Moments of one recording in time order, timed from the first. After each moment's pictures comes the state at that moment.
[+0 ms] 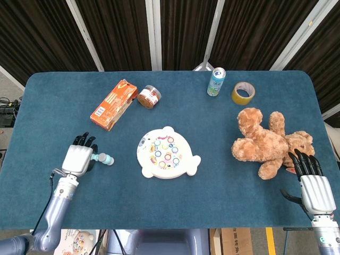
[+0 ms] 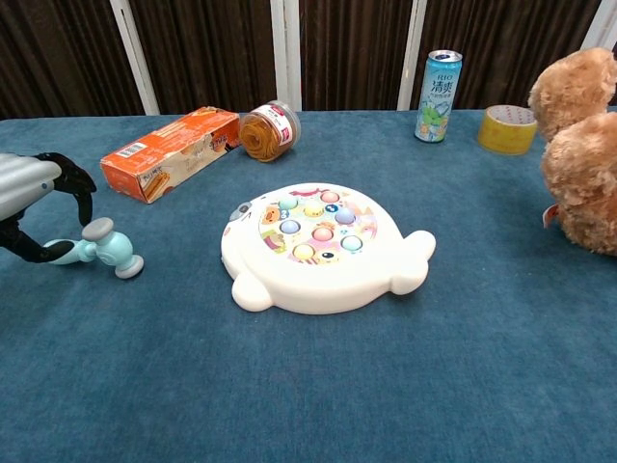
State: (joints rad) left arm -0.46 -1.52 -0.17 -1.57 1.13 1.16 0.71; right arm 0.08 -1.13 0.06 -1.62 -1.50 1.47 -0.01
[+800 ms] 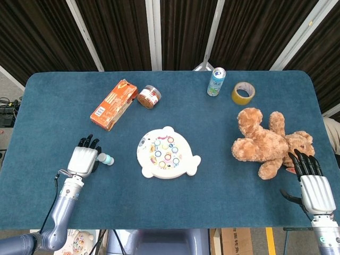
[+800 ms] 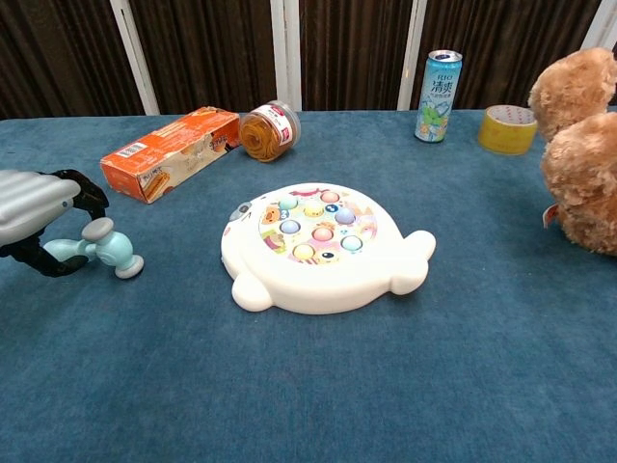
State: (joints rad) left arm -0.49 -1.58 -0.14 -1.51 1.09 1.17 0.72; right arm 0.08 -1.13 0.06 -1.63 -1.49 1.46 0.00
